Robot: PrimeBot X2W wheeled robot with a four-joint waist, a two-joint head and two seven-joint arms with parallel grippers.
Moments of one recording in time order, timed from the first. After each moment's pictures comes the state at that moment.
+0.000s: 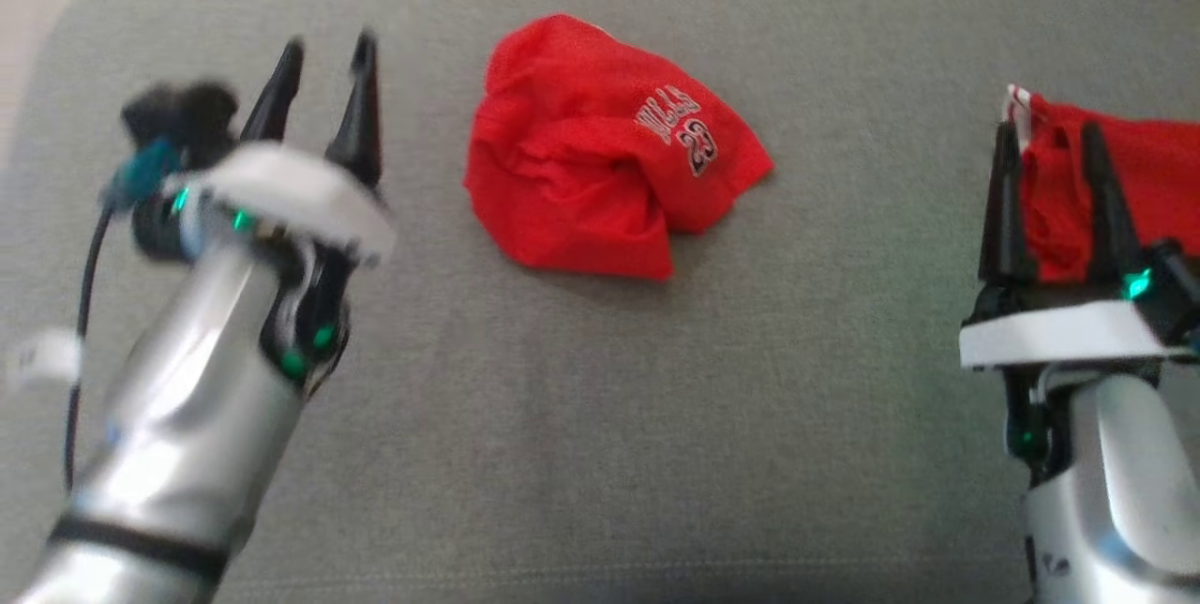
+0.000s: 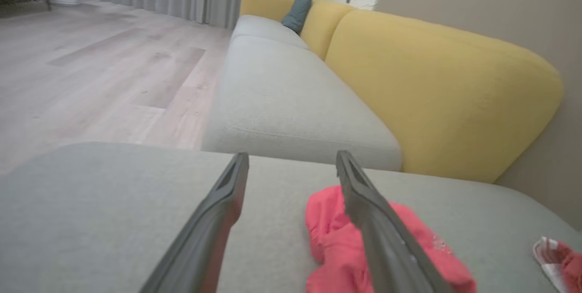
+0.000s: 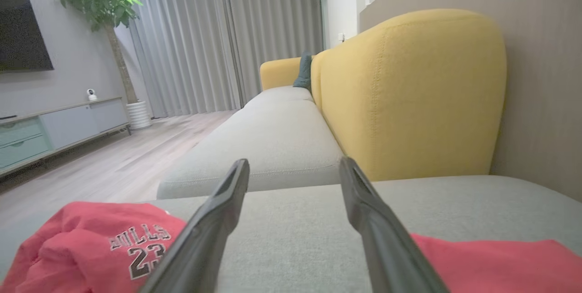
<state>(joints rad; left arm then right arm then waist) -0.69 0.27 -0.58 0.53 -0.79 0.12 -0.25 -0.29 -0.05 -0.08 0.25 0.13 0.13 -0.26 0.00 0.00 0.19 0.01</state>
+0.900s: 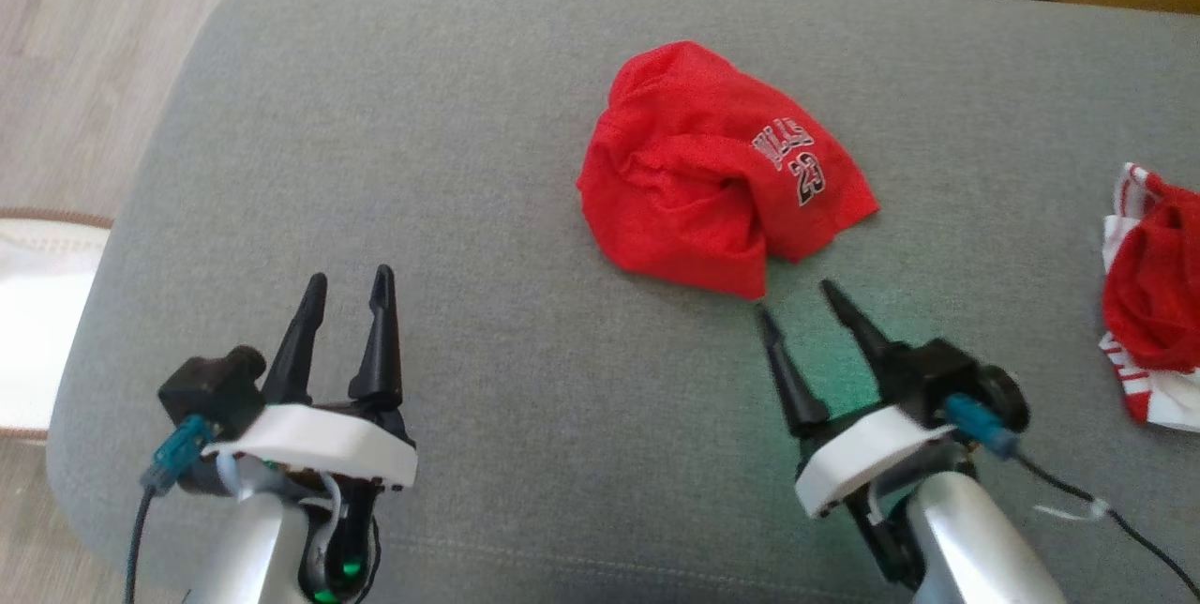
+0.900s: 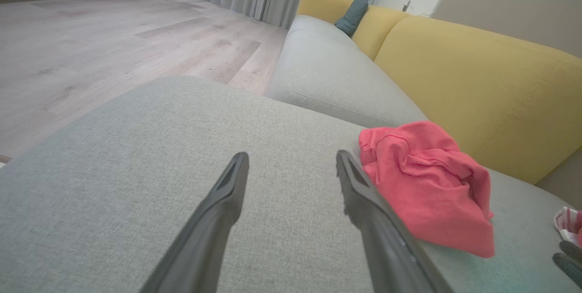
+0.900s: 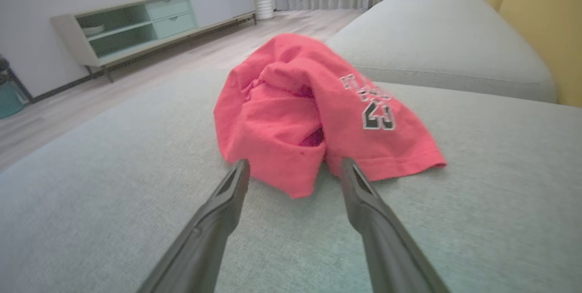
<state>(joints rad) -0.13 0.11 -0.24 0.23 -0.47 0.01 -0.25 -0.18 -0.05 0.27 0.38 0.10 0.13 -0.16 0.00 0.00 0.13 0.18</state>
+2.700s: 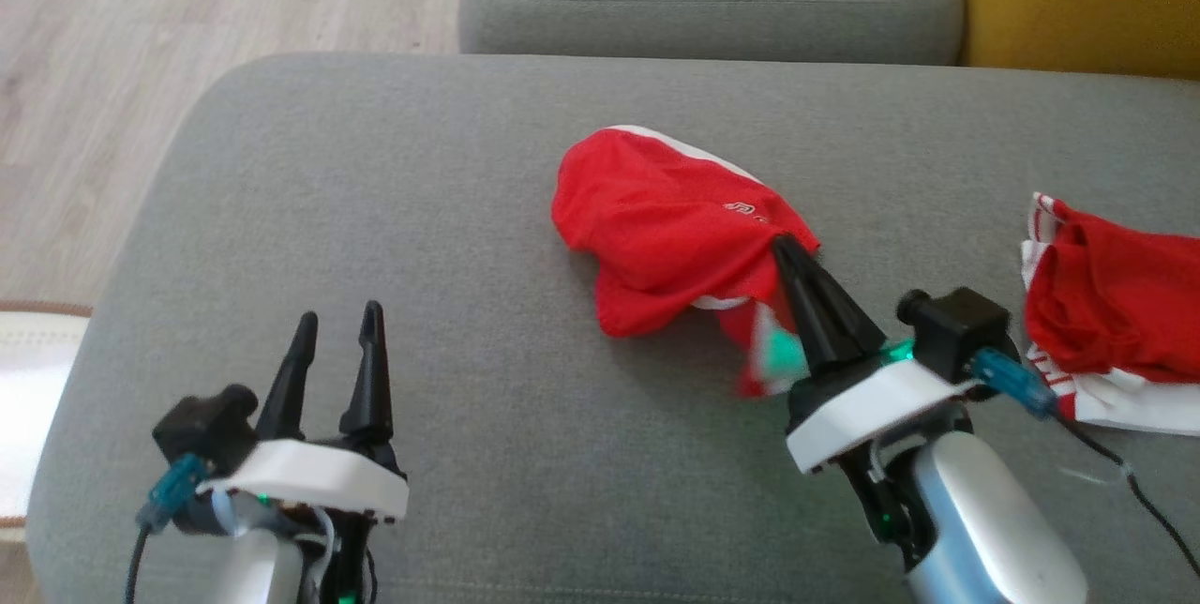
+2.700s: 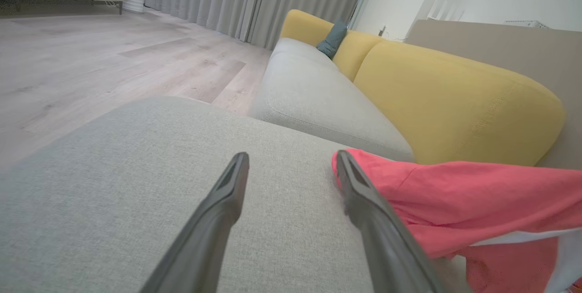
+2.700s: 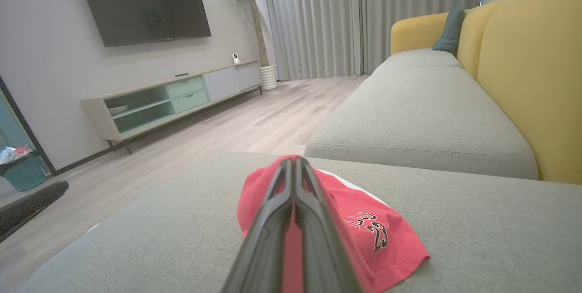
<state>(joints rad) -0.07 0.05 -0.13 0.27 -0.39 -0.06 -0.25 -0.22 -0.06 0.33 0.25 0.27 0.13 -0.10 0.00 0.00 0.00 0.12</state>
